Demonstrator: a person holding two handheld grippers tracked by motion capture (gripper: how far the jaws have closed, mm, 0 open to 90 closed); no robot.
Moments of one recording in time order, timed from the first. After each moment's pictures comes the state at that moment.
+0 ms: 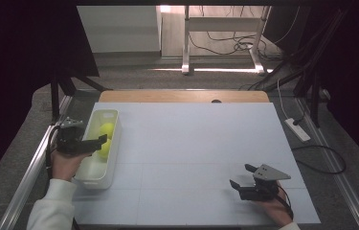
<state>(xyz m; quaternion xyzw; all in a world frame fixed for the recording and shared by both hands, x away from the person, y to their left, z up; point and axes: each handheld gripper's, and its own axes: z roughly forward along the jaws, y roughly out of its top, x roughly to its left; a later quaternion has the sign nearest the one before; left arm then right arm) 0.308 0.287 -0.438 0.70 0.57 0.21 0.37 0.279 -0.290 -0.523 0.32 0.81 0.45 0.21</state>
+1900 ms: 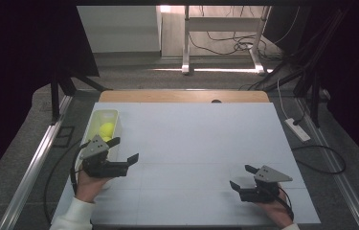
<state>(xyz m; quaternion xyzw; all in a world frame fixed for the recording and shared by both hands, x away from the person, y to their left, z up) 0.255 0.204 -0.439 0.75 0.39 0.20 0.50 0.273 -0.290 -0.520 0.31 0.81 0.45 0.21</state>
